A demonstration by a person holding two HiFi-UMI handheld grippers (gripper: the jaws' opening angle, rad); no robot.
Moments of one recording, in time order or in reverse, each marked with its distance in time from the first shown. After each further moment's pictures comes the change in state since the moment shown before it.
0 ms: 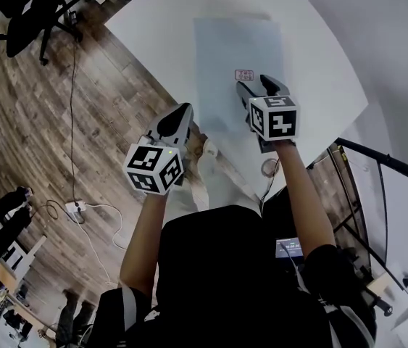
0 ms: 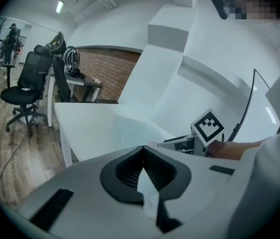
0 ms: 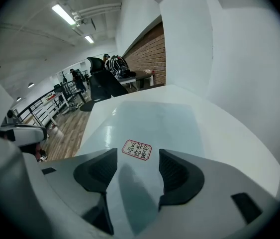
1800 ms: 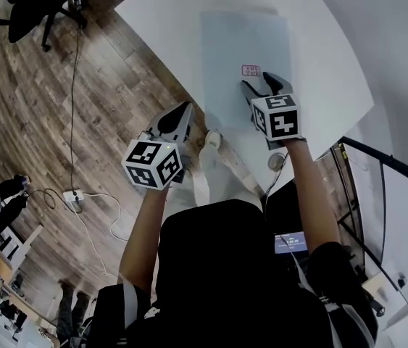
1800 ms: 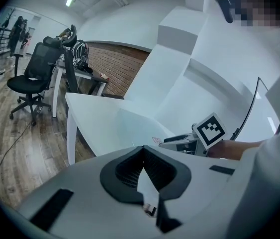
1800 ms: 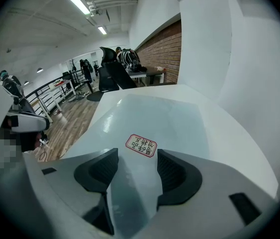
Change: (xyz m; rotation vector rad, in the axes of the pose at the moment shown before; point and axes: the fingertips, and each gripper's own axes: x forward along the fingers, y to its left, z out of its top) left arm -0.026 0.023 -0.025 -0.093 0.022 0.011; right arm 0.008 0.027 -0.017 -0.144 0.046 0.021
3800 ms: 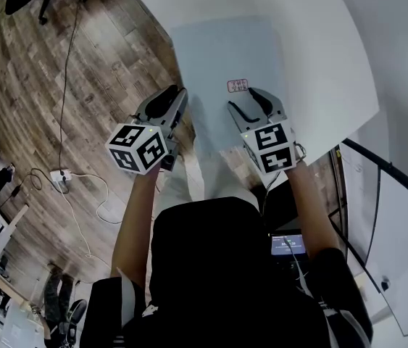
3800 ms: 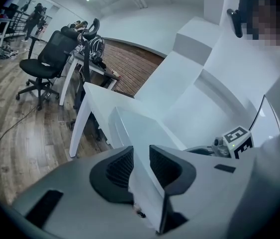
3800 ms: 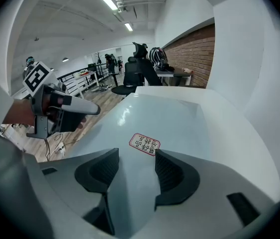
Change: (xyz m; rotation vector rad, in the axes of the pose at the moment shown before) left arm -0.013 0.055 -0.012 -0.159 -0.030 0.009; right arm -0.018 0.101 -0.022 -0.204 0.024 0.179
